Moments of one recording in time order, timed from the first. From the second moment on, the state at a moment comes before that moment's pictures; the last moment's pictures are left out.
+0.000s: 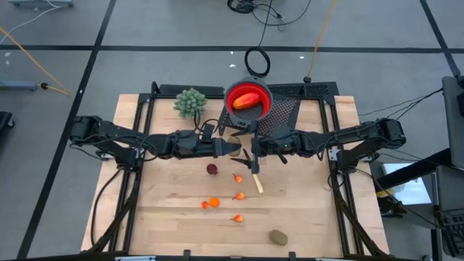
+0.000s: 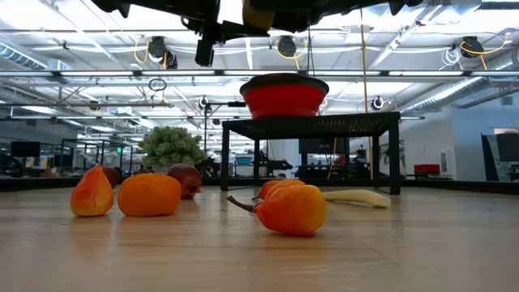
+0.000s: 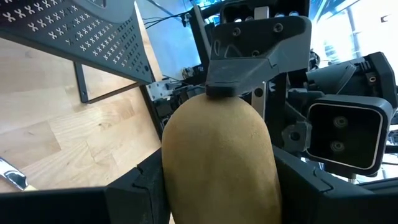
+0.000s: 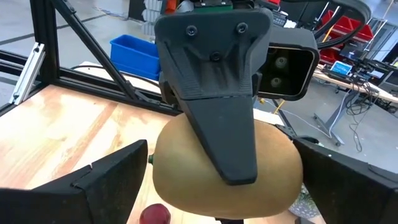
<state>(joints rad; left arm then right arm) -0.07 1.43 0.87 0.47 -0.20 -1.23 0.05 1.44 0.96 0.33 0.09 -0.28</state>
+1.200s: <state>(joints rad) 0.08 1.42 0.87 0.47 -0.03 -1.08 0.04 1.41 0.96 0.21 0.16 -0.22</state>
